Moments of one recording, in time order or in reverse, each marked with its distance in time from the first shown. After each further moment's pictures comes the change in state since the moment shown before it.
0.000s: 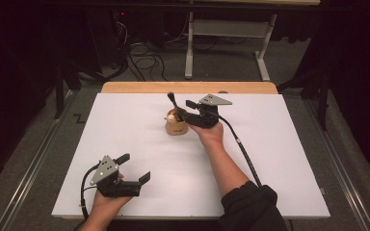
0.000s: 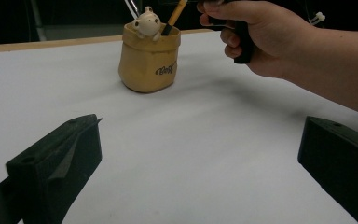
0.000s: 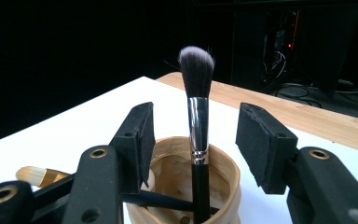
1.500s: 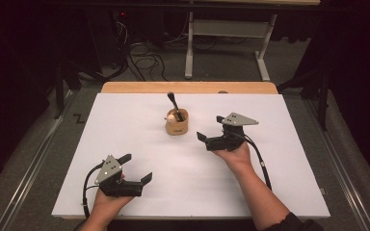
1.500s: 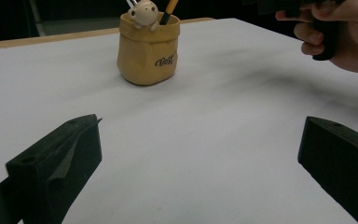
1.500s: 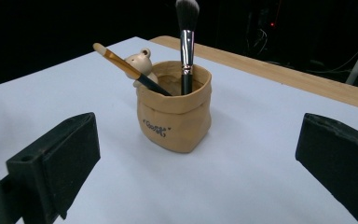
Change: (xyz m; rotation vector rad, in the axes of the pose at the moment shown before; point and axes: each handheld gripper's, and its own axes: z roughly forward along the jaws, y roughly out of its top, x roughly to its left) left arm -0.001 -0.001 0.006 0.039 0.008 0.034; right arm 0.012 -0.022 -0.097 0.110 -0.069 -0.059
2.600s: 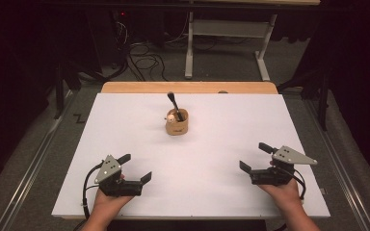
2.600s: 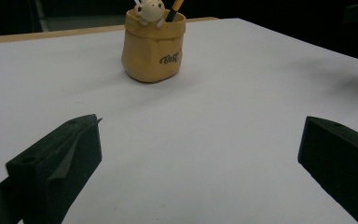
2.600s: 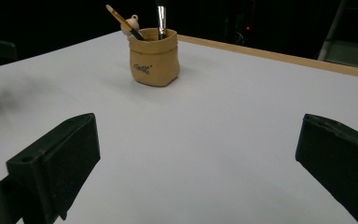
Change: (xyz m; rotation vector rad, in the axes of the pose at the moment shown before) left arm 0.002 -0.002 0.000 0.000 0.012 -0.024; right arm -0.014 -0.065 -0.136 -0.046 -0.063 0.007
